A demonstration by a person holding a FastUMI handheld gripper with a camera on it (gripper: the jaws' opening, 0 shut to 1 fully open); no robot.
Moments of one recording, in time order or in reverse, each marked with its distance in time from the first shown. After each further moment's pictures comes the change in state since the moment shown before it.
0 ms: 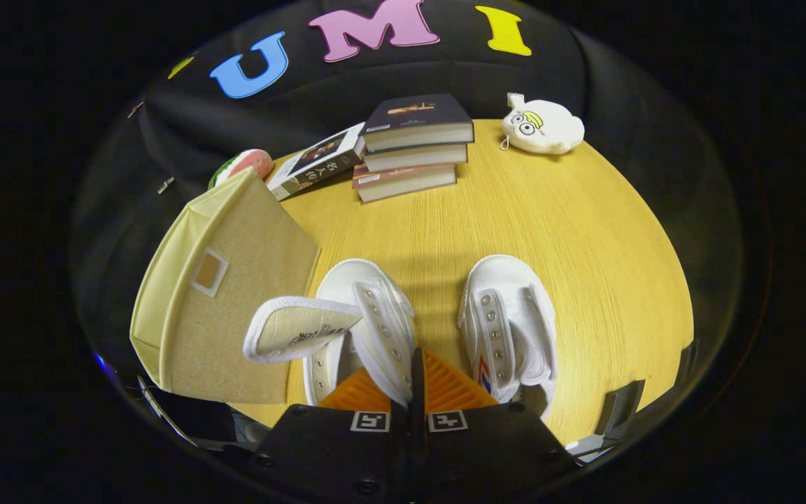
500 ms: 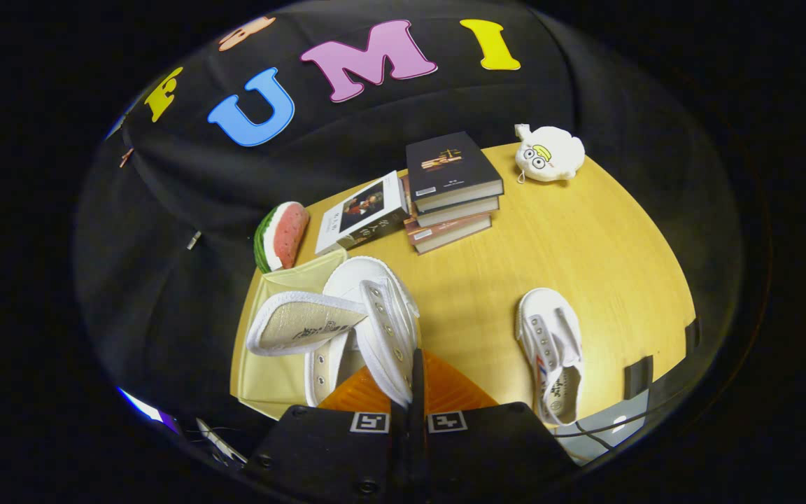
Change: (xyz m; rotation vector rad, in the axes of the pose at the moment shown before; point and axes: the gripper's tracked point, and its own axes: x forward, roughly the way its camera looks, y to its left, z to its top) arm -0.074 0.114 0.077 0.230 -0.033 0.113
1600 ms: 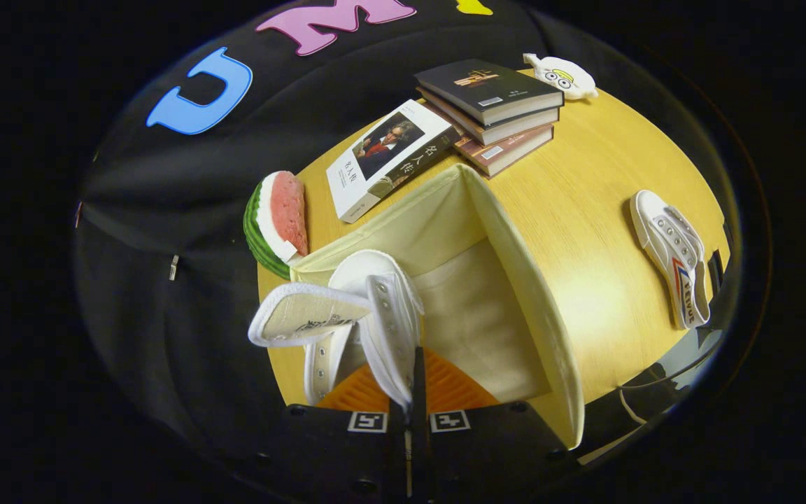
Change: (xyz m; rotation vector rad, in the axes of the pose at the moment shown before) arm 0.129 0.134 -0.064 0.264 0.216 -0.055
